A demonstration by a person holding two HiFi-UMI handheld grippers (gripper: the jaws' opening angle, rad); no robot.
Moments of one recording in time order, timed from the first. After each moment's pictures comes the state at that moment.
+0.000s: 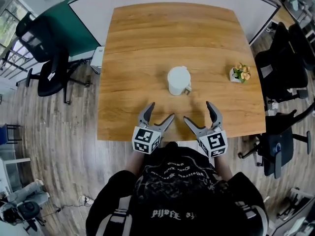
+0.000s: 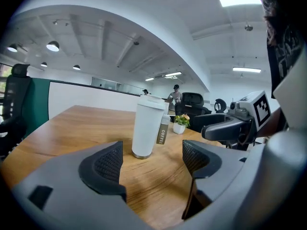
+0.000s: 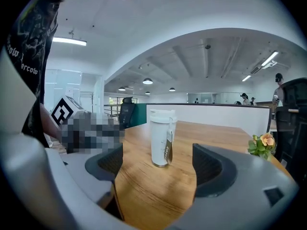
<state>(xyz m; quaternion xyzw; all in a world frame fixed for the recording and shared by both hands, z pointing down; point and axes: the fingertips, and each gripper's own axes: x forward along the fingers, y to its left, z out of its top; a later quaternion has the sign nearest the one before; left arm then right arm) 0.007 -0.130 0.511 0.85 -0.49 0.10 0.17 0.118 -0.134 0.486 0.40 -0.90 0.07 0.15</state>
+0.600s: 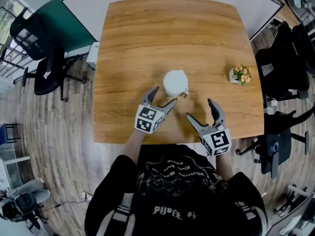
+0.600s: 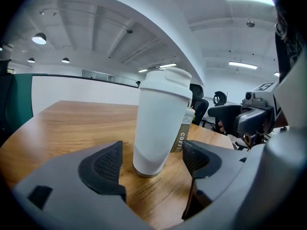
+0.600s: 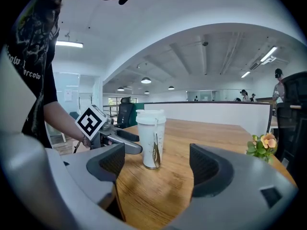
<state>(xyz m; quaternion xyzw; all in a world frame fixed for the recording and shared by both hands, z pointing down) 0.025 -0.223 0.540 0.87 -0.44 0.15 0.18 0.133 -0.171 0.485 0.39 -0.90 0.08 0.15</state>
